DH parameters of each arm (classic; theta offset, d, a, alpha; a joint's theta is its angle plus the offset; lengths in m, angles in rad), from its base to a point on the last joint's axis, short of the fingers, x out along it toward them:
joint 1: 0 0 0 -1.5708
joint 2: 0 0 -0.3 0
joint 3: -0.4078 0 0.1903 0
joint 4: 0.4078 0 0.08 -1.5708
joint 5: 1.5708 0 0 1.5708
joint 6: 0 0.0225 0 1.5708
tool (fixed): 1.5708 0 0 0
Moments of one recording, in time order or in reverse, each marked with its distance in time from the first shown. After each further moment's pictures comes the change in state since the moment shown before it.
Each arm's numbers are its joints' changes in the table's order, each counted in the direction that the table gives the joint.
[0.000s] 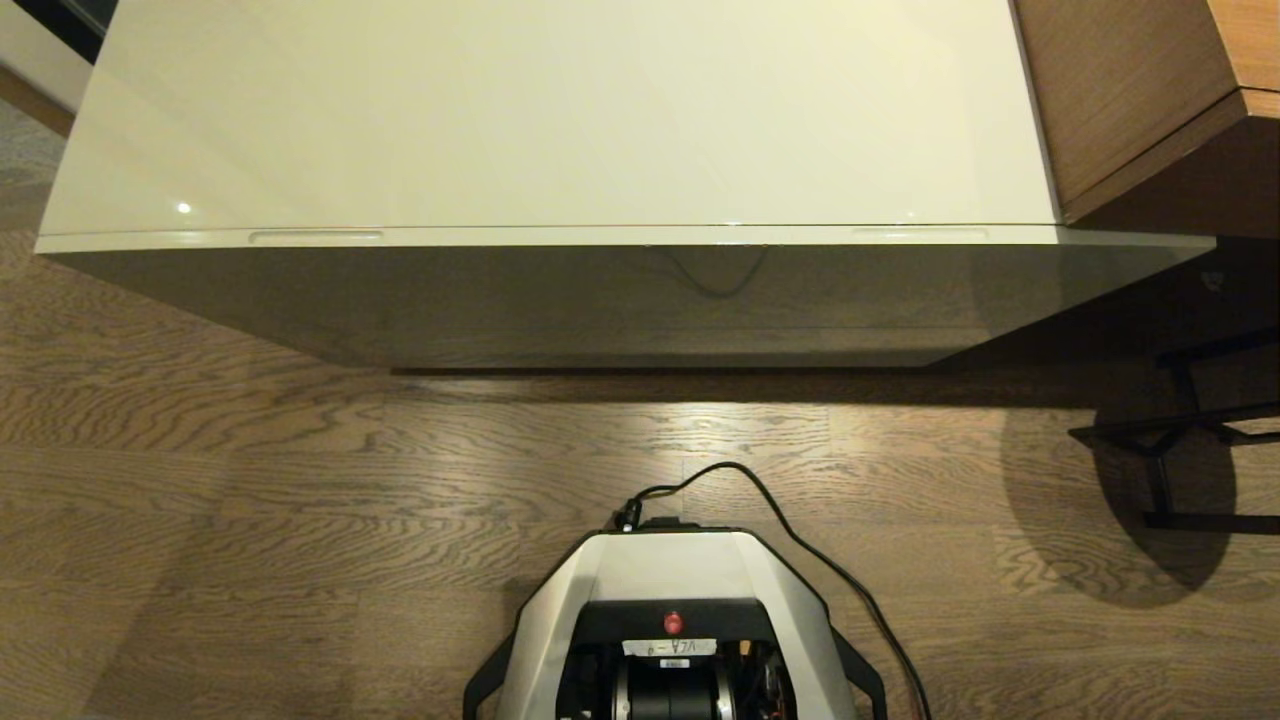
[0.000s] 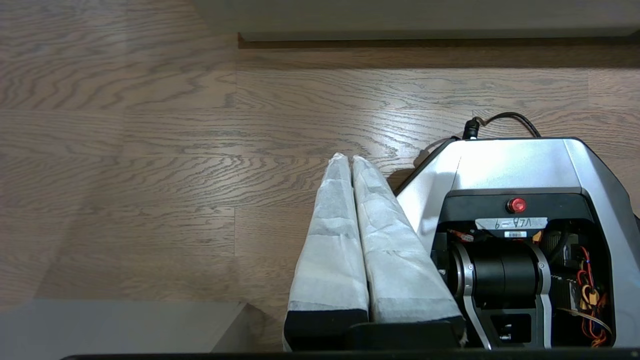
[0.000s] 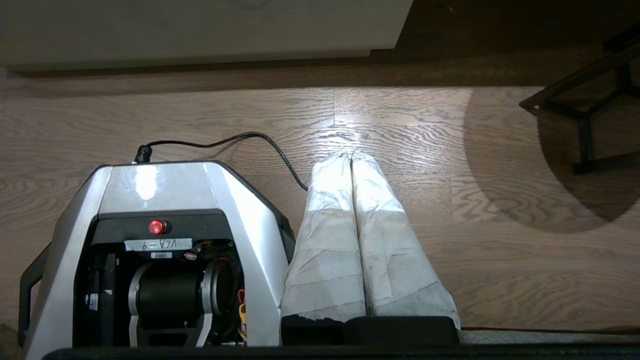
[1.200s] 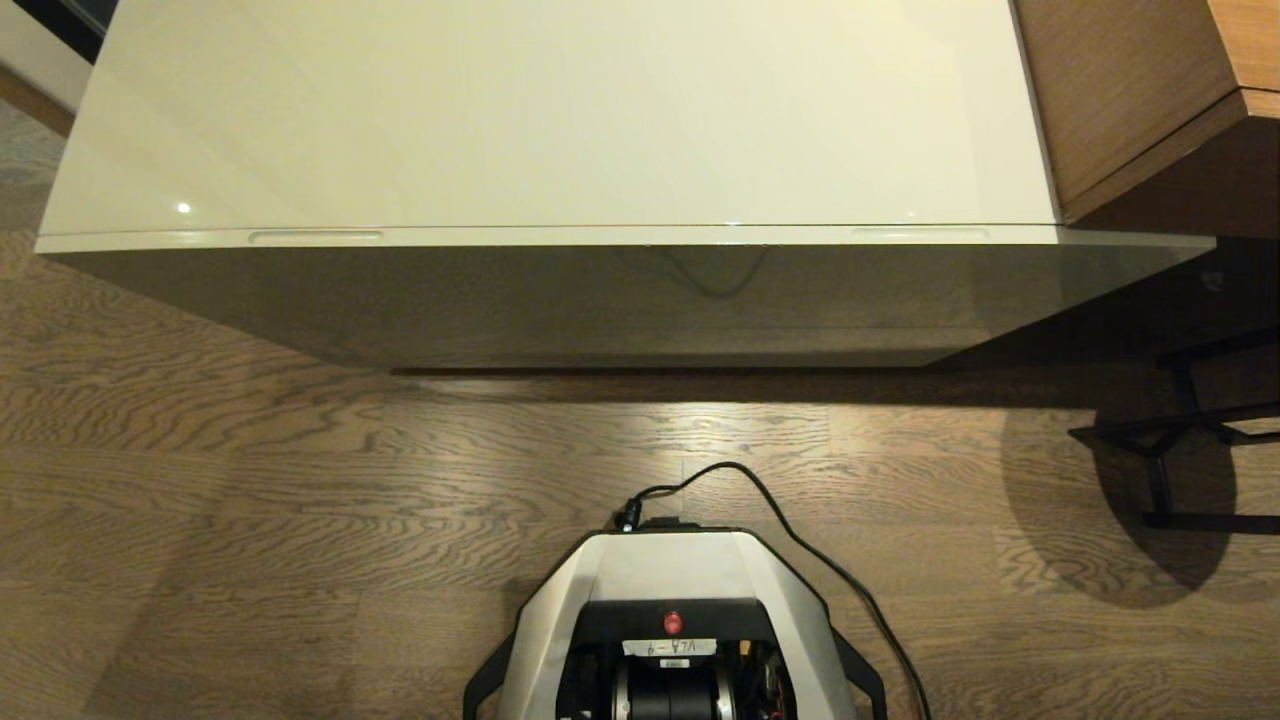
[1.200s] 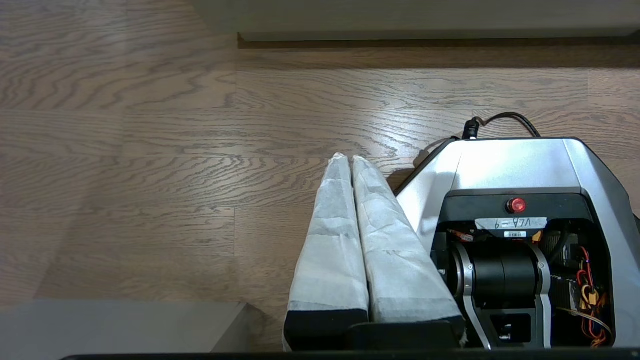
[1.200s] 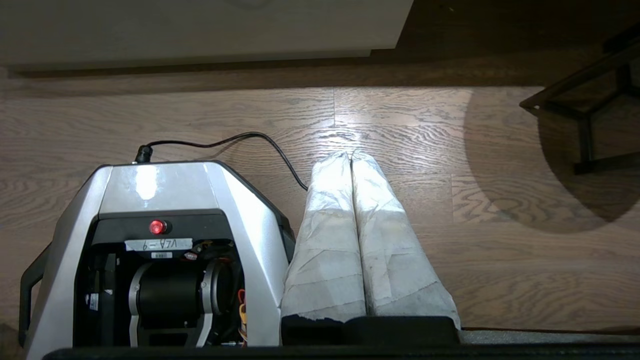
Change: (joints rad) left arm 0.000 0.000 0.000 0.000 0.000 0.000; right arm 0.000 0.000 0.000 0.000 0.000 0.000
